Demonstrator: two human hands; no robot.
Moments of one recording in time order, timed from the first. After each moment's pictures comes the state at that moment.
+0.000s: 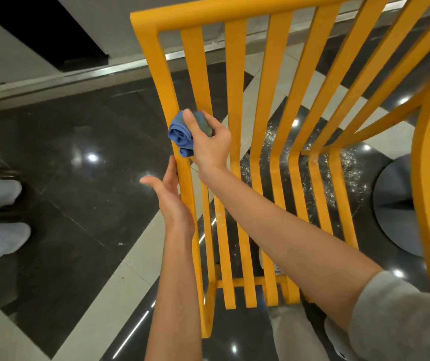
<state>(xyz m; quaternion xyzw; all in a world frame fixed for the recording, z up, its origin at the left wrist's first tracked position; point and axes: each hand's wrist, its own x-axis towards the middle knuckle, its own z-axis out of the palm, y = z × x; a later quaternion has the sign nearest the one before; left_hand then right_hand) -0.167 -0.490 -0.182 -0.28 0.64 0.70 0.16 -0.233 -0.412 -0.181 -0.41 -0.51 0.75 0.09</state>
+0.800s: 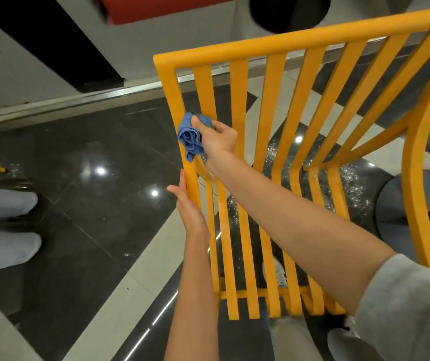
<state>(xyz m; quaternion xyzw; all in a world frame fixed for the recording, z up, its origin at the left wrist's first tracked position) -0.162 -0.467 -0.170 -0.29 0.69 0.65 0.14 -0.260 -0.393 -0.132 -0.45 -0.47 0.76 0.02</state>
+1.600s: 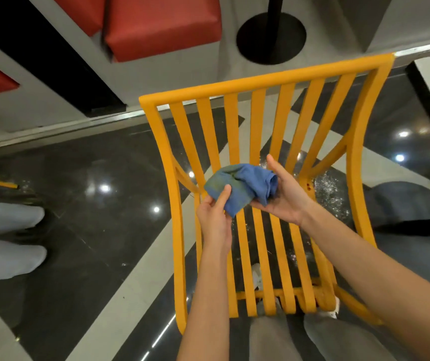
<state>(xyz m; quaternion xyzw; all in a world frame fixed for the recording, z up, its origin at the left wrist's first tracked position) -0.102 -0.379 -0.098 -0.24 0.52 0.80 0.17 -0.096 -0.229 -0.090 -0.33 -0.29 0.87 -0.21</state>
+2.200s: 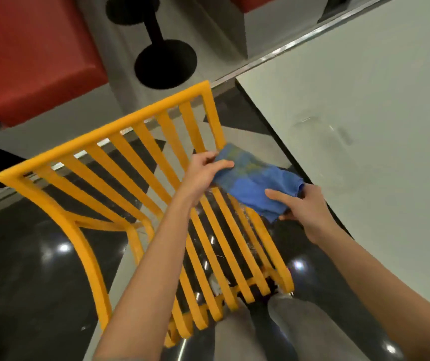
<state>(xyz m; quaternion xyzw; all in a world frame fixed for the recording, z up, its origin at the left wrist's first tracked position) -0.094 -0.145 -0.032 0.10 0.72 0.54 0.43 0.096 -0.045 -0.012 -0.47 -0.56 0.68 0.08</state>
